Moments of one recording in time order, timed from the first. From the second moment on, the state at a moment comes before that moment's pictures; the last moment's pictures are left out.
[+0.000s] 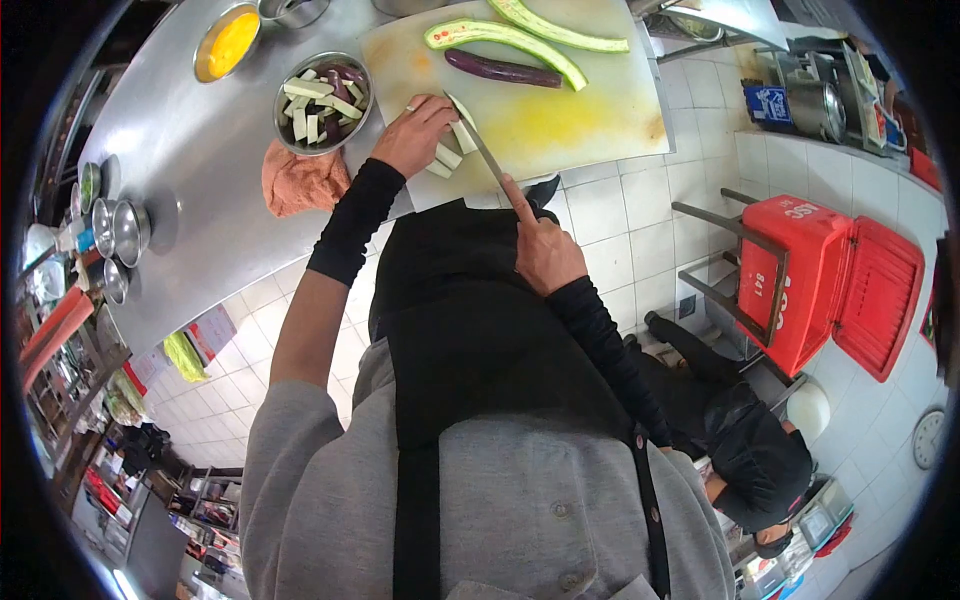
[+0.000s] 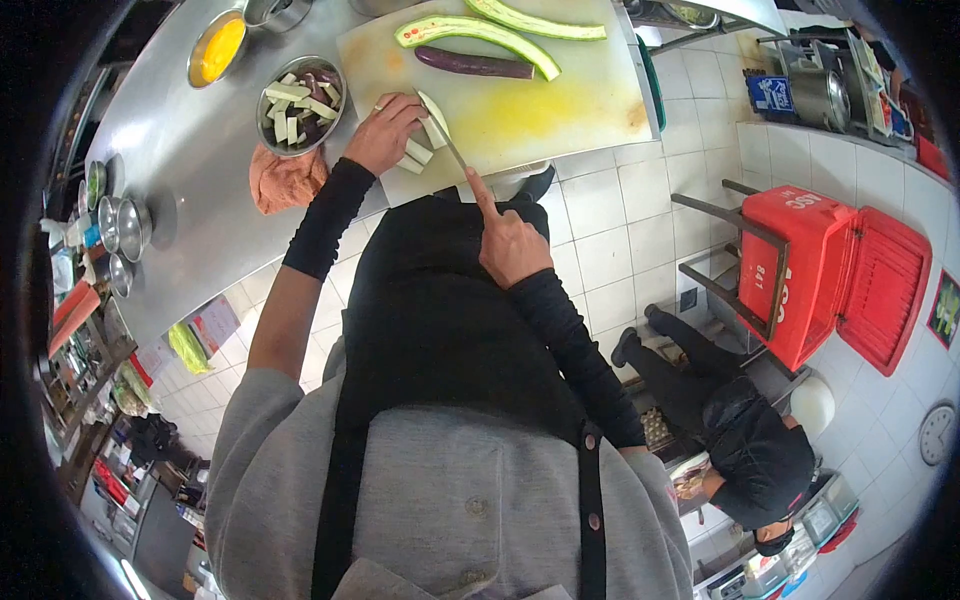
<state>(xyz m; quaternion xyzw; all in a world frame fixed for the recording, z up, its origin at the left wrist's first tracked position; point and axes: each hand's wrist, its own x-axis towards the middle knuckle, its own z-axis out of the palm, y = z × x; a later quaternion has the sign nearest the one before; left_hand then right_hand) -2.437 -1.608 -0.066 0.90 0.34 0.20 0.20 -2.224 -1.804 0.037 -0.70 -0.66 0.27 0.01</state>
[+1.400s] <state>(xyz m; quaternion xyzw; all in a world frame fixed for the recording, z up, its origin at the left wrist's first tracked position) -2.387 -1.623 -0.044 0.91 0.40 -0.05 0.12 -2.162 -1.864 -0.009 -0.71 -0.54 0.37 0.26</state>
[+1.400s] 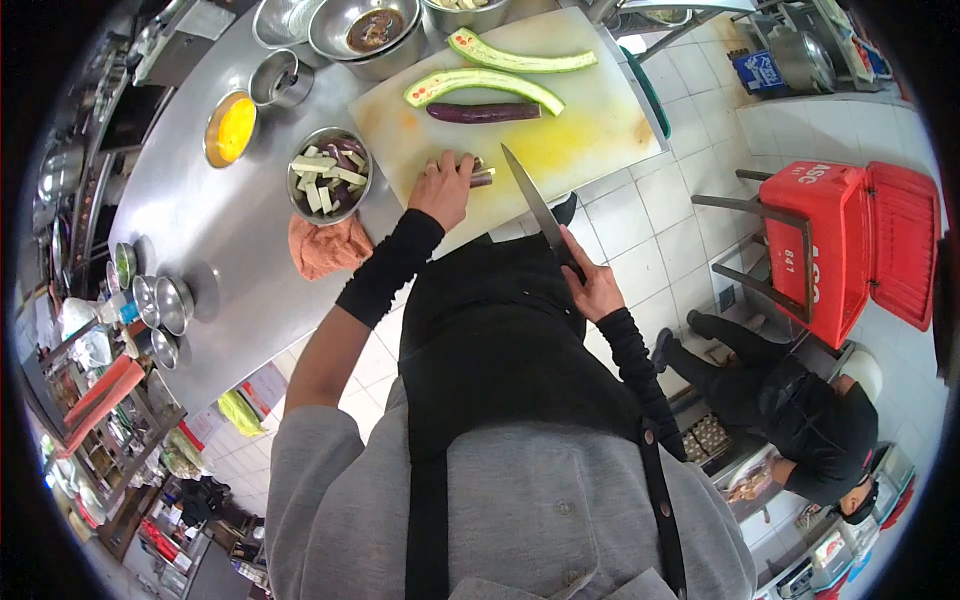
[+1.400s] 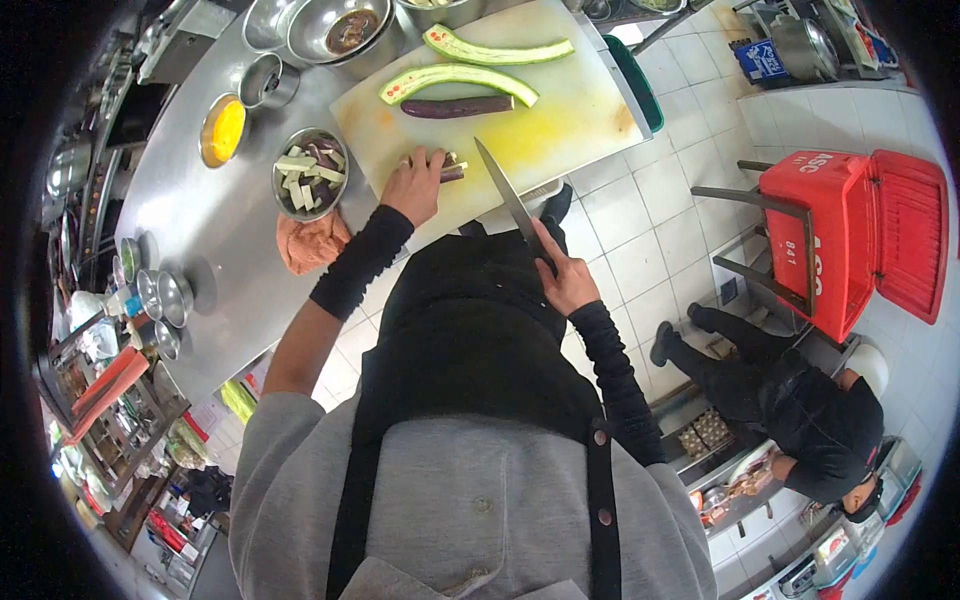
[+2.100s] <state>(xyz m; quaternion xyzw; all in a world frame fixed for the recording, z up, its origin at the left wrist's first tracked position) -2.358 -1.581 0.001 0.90 0.36 0.17 0.17 -2.150 -1.837 0.026 -0.78 -0.47 0.29 0.30</state>
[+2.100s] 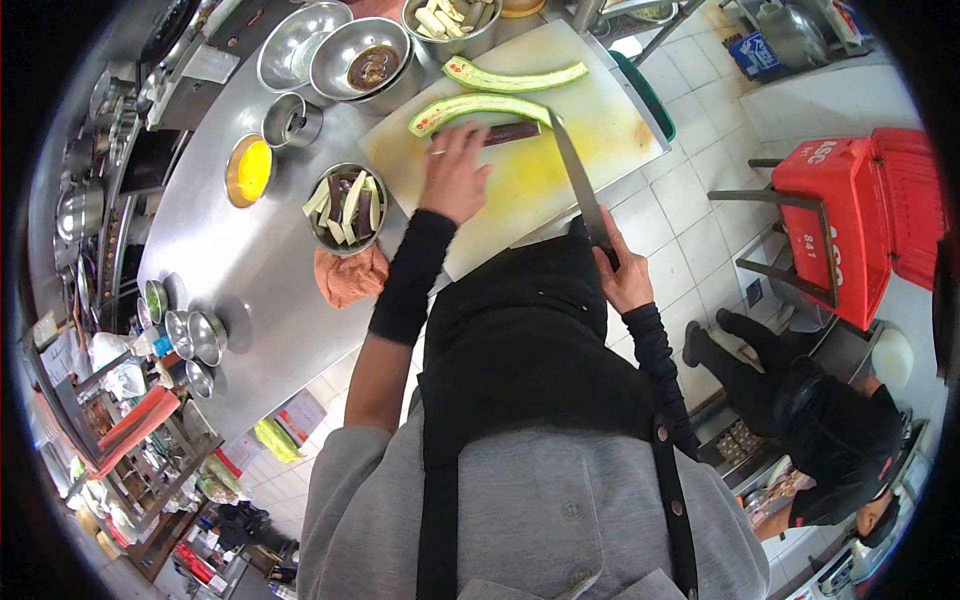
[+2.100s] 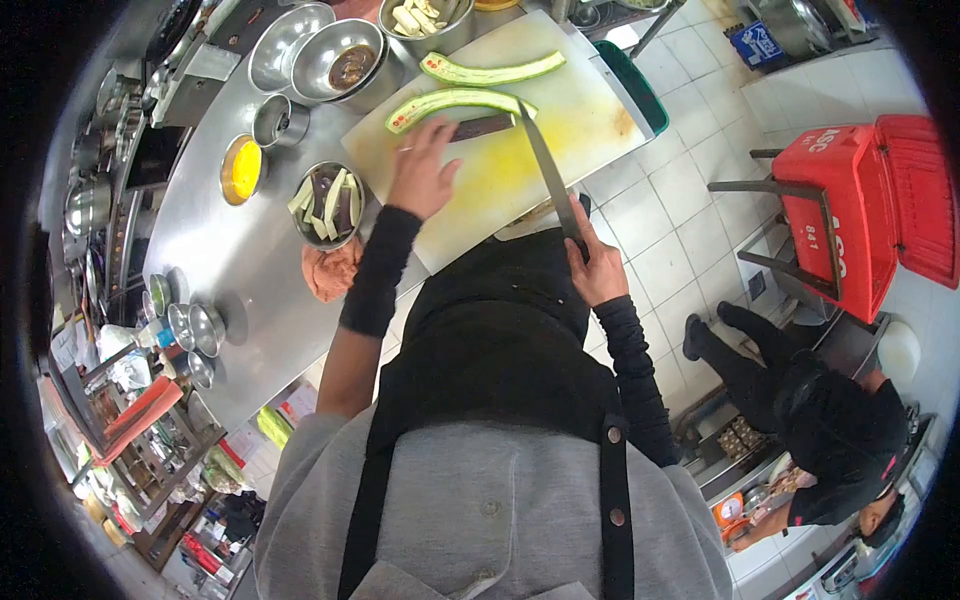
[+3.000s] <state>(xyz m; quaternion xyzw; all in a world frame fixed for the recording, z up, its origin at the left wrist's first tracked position) -2.400 -1.589 -0.043 0.86 0.48 0.04 0.16 -2.155 -1.835 0.030 -0.78 -0.53 0.25 0.20</state>
